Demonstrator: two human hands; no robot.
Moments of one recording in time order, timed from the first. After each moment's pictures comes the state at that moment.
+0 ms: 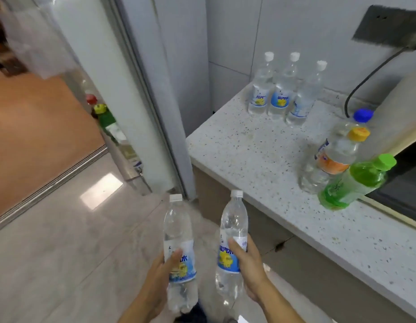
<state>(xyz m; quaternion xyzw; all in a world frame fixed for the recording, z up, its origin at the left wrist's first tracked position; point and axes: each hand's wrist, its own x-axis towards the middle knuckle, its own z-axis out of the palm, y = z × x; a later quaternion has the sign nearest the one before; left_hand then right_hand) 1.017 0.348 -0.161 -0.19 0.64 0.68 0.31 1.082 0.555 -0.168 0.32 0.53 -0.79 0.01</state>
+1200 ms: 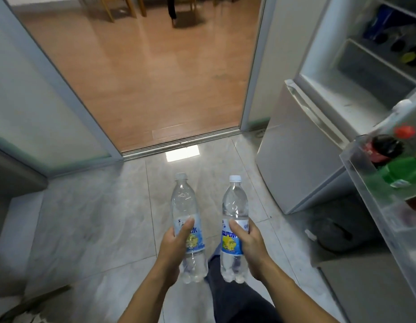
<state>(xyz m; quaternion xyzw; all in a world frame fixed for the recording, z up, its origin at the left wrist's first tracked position) 0.814 -0.133 -0.157 -0.34 0.61 0.71 0.09 0.765 0.051 -0.185 0.14 0.64 -0.71 0.25</state>
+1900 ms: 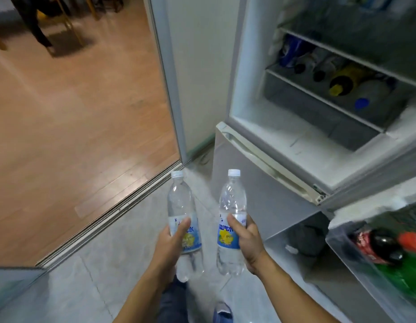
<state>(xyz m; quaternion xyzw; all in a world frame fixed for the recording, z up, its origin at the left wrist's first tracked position) 0.386 -0.110 -0.141 -0.19 0.66 0.68 0.25 0.419 0.078 -0.162 0.30 0.57 -0.77 0.06</state>
